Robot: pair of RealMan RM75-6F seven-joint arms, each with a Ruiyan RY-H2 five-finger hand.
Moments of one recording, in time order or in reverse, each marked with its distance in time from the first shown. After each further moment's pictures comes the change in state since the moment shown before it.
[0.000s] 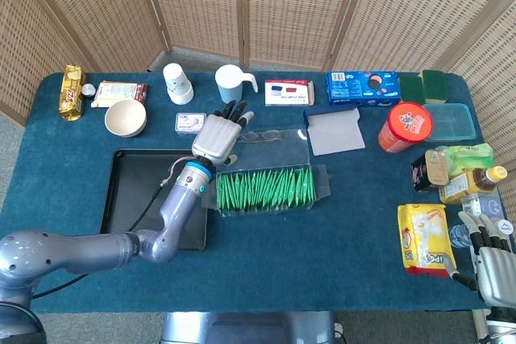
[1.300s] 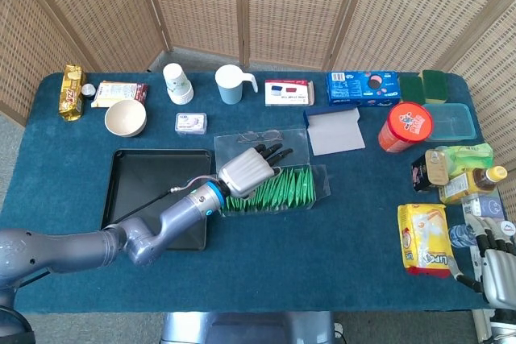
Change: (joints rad) left arm -0.004 0.033 0.052 0.010 0.446 -0.287 -0.212; right arm -0.014 -0.015 0.004 0.043 0.022 -0.004 0.050
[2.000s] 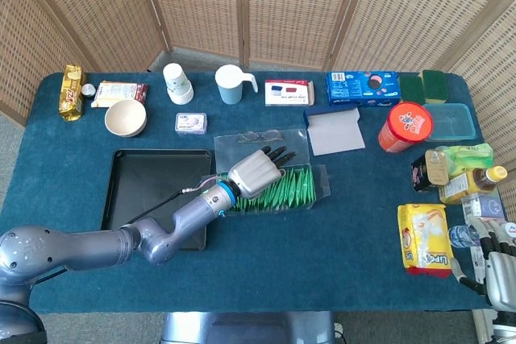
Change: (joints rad) left arm -0.069 -0.030 -0.004 0.017 -0.177 -0.070 0.182; right arm -0.010 -0.007 0.001 0.019 0.005 0.000 0.020
